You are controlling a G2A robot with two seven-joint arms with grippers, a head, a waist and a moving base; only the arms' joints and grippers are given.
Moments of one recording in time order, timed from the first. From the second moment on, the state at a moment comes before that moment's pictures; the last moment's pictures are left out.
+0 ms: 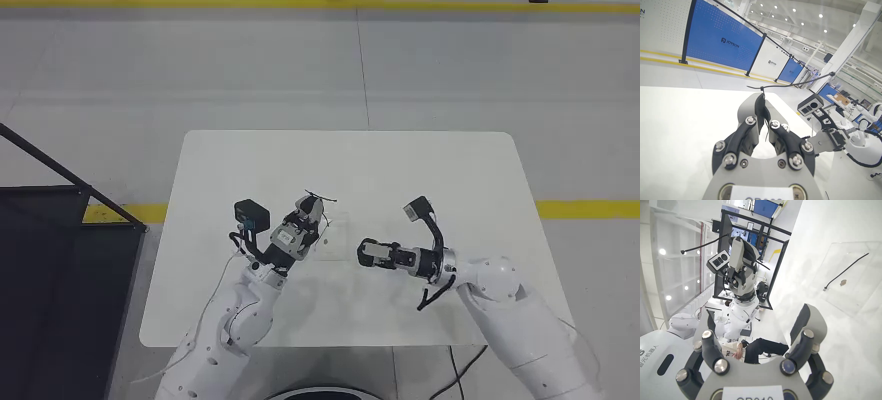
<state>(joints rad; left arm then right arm) 1.36 -1.35 -1.17 -1.70 0.94 -0.25 0.17 -1.04 -1.04 1.06 -1.45 0.39 -0.42 0.95</state>
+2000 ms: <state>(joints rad) 1.35 -1.36 -1.12 -1.70 0.94 -0.26 0.15 -1.04 -1.12 1.01 -1.42 -0.04 -0.64 0.51</state>
